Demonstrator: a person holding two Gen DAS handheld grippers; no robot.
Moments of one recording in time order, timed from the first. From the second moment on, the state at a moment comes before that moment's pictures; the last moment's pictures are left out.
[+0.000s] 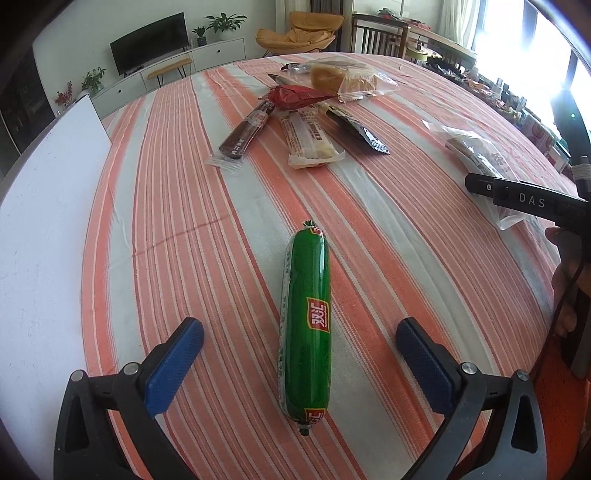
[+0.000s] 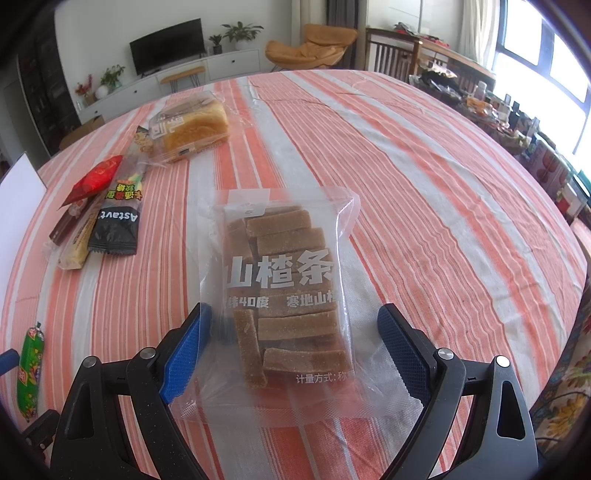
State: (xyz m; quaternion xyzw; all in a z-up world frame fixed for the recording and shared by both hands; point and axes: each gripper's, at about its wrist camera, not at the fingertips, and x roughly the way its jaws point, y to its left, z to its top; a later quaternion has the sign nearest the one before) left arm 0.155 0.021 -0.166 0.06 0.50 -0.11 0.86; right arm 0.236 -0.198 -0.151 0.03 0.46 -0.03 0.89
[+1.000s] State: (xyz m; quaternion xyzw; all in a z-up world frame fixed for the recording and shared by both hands) left arm 0.120 0.053 -0.105 -0.10 0.48 -0.19 0.85; right arm 0.189 -0.272 -0.120 0.30 0.50 0.12 0.80
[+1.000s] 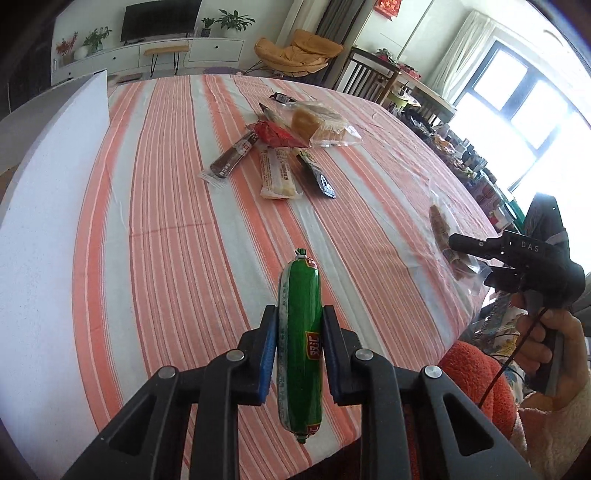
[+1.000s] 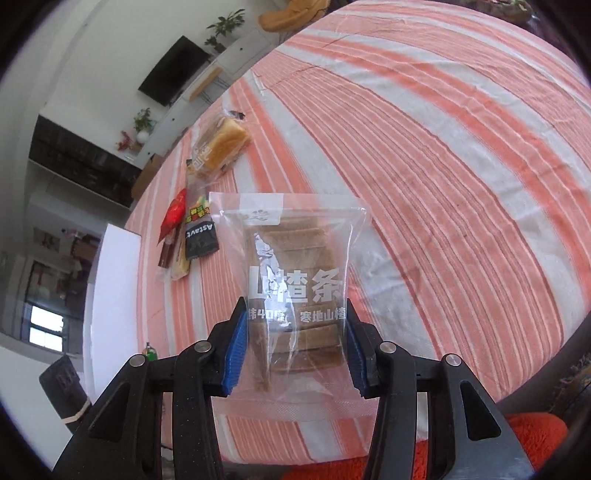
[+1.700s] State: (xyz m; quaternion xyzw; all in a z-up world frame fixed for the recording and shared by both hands) left arm 0.015 0.301 -0.017 -0.20 0.36 0.11 0.91; right arm 0.174 0.124 0.019 0.08 0.46 0.43 0.77
